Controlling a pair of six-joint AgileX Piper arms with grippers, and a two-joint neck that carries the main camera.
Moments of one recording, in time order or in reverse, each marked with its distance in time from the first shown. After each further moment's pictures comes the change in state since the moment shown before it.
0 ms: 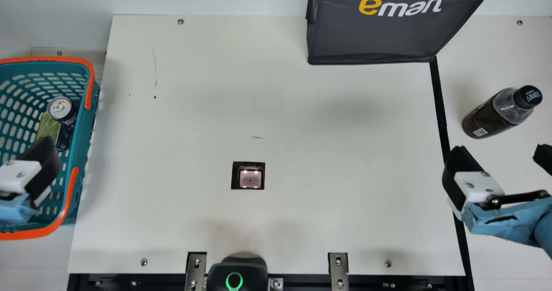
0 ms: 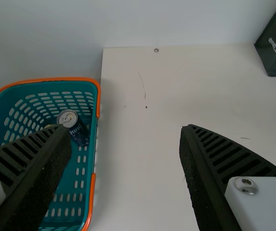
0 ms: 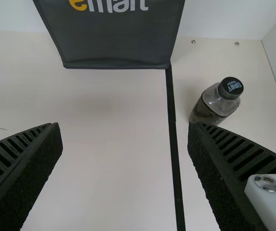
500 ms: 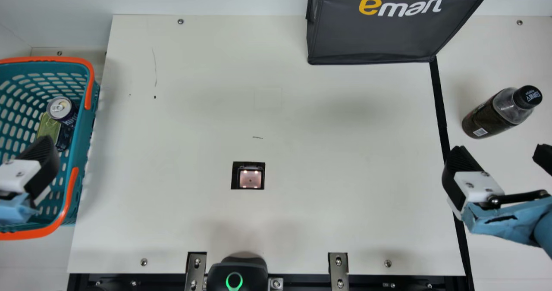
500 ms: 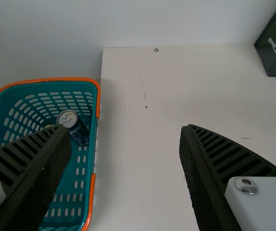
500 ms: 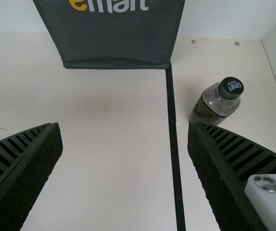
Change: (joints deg) left arm 0.0 0.0 0.0 0.0 0.0 0.0; right arm 0.0 0.0 0.0 0.0 0.0 0.0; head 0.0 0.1
